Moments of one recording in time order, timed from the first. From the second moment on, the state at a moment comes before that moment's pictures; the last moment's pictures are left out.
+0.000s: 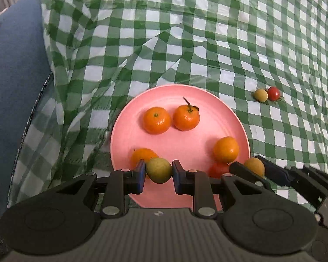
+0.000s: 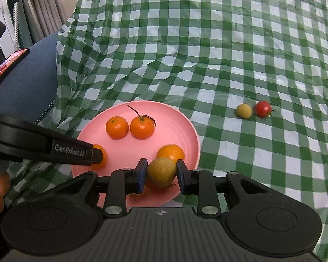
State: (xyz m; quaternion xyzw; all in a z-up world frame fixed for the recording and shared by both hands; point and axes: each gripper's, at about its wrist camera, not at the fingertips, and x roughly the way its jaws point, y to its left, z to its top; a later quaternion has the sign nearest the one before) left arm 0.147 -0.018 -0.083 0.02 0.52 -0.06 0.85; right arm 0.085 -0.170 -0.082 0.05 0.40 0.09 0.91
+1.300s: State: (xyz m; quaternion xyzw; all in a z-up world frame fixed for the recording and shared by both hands) left arm -0.089 0.011 0.035 0.04 0.41 0.00 0.91; right arm -0.148 -0.161 0.045 0.00 0.24 0.07 0.97
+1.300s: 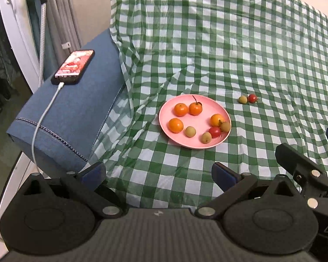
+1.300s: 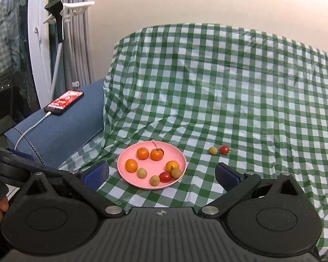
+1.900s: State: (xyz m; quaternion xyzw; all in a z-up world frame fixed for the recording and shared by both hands) left arm -0.107 0.014 0.046 0.03 0.39 0.01 0.92; right arm -0.168 -0.160 0.053 -0.01 0.22 0.07 0.97
